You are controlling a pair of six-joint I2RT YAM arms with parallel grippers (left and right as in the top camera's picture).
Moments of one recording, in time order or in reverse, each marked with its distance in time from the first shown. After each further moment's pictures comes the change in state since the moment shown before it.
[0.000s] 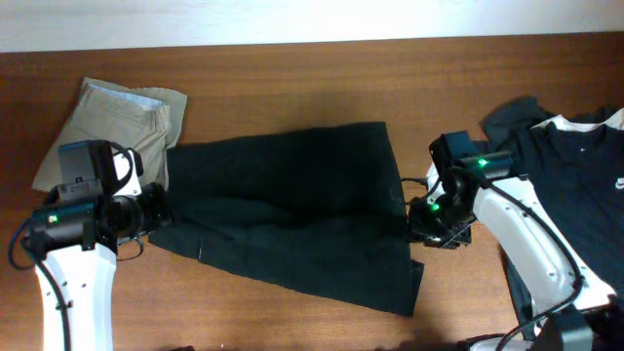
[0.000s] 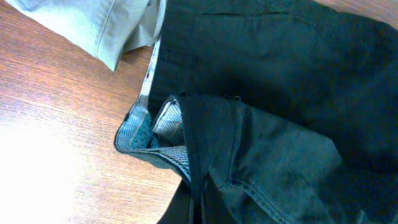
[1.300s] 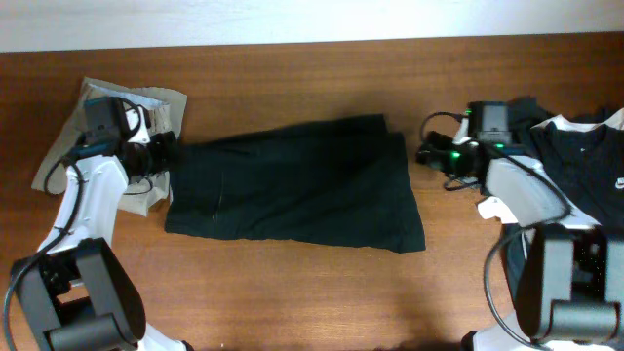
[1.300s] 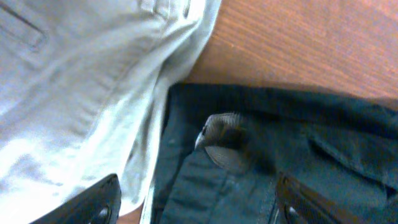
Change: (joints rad) left arm 0.030 0.548 0.069 0.536 0.050 0.029; right arm -0.239 0.248 -0.008 0.775 0.070 0.076
